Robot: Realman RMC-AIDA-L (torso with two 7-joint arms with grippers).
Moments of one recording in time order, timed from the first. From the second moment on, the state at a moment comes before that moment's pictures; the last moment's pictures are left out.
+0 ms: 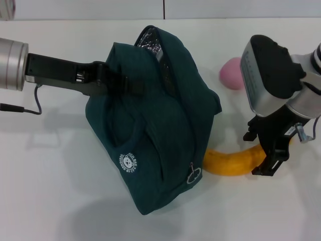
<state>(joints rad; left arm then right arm) -0.67 -1.98 0.79 0.81 2.00 1.82 -2.47 0.83 2.02 -1.56 -1.11 -2.47 -1.62 1.94</state>
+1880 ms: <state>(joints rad) -0.66 -2.00 0.79 0.81 1.97 1.82 -2.42 0.73 2.01 -0.96 -1.27 -2.07 -1.49 2.06</state>
